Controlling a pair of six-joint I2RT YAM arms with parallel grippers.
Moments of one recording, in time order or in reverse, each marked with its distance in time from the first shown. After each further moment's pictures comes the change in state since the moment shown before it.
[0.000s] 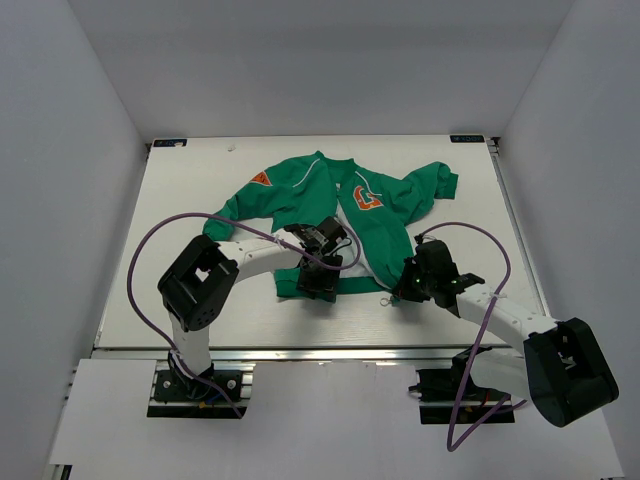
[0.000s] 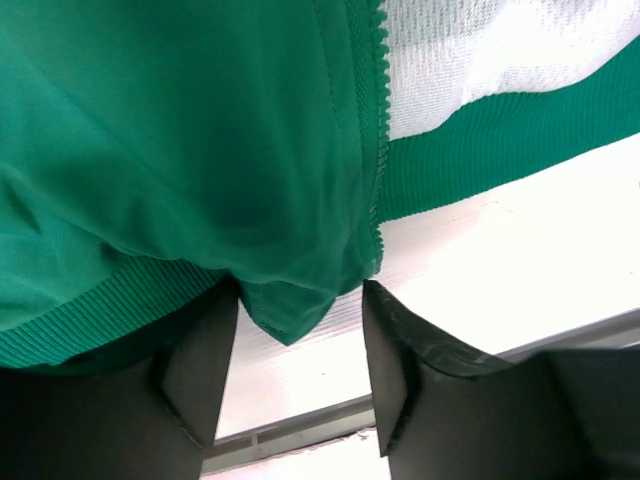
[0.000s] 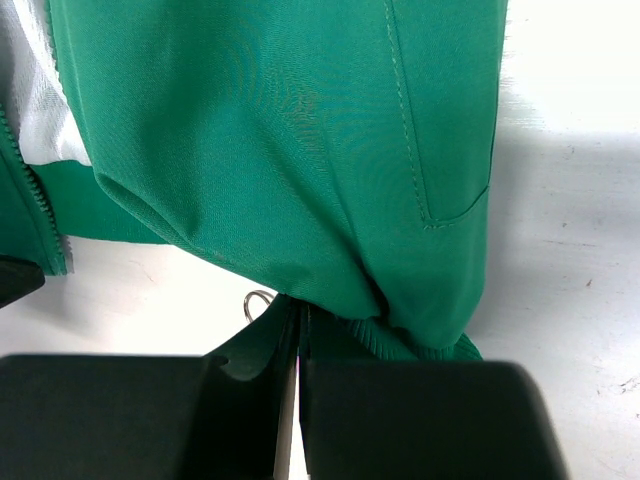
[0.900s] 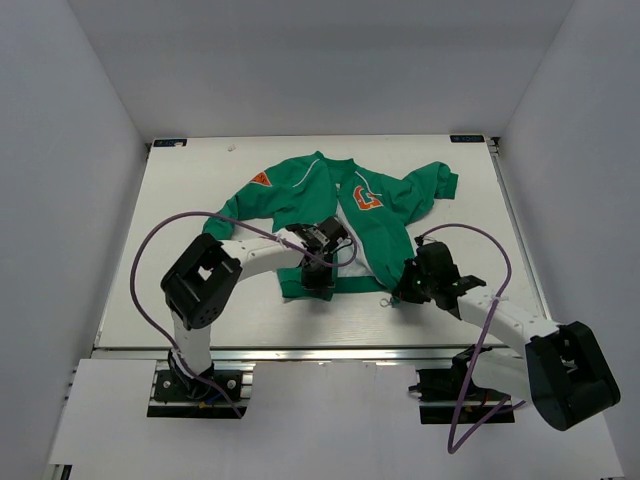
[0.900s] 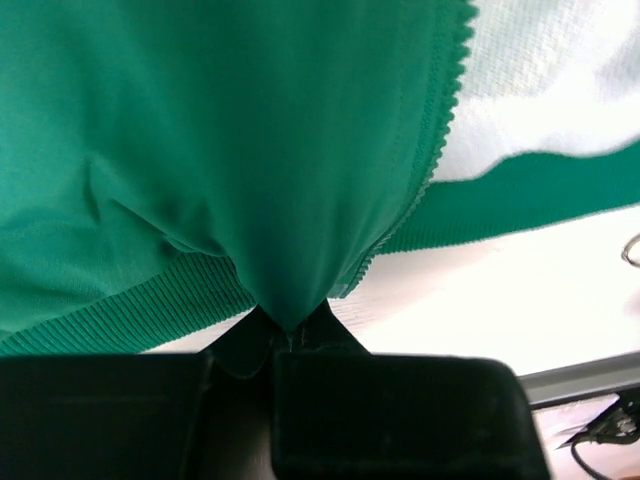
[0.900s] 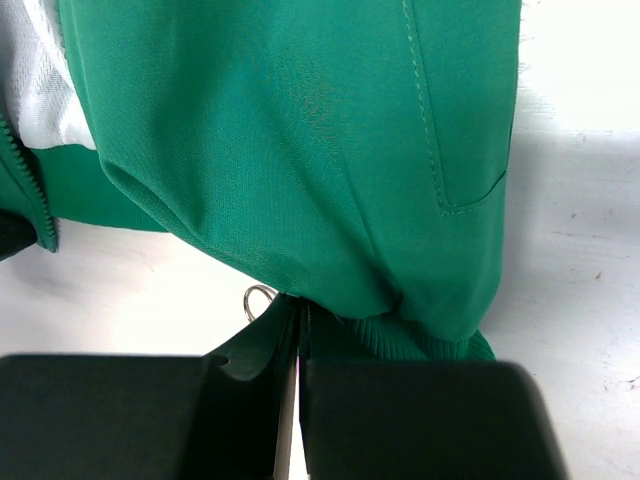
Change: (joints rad) left arm 0.000 0.042 0.039 -0.029 -0.056 -0.158; right arm -0.001 -0.018 -0.016 0.003 -0.013 0.000
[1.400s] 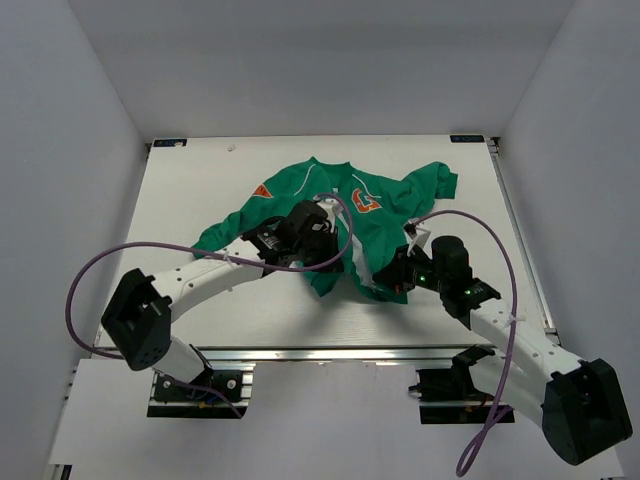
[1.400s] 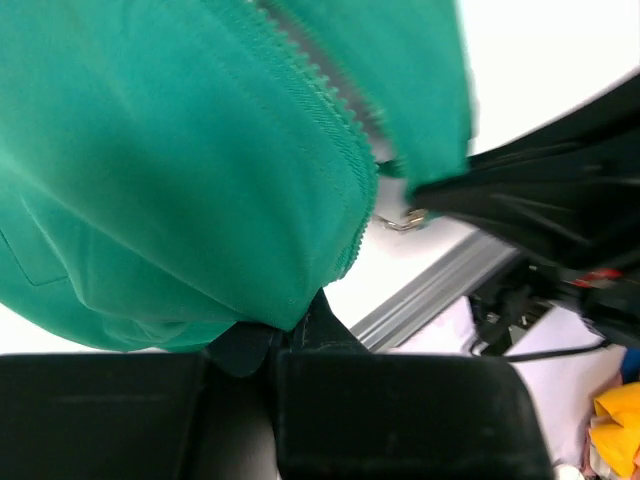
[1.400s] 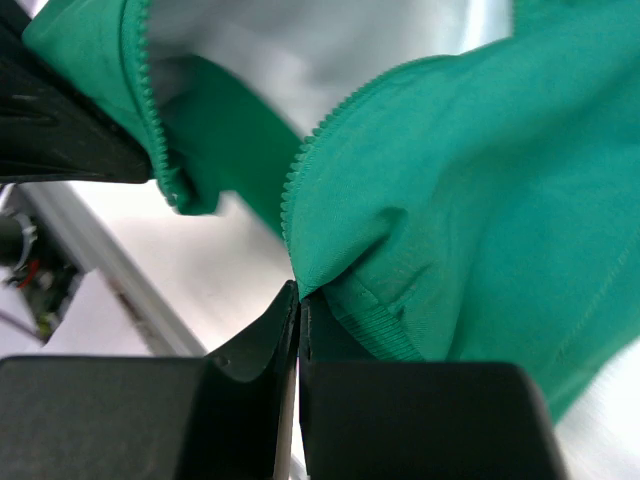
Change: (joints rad) left arm 0.000 -0.381 -0.133 0.285 0.131 0.176; right arm -0.005 -0.200 0.000 0.179 -0.343 -0.193
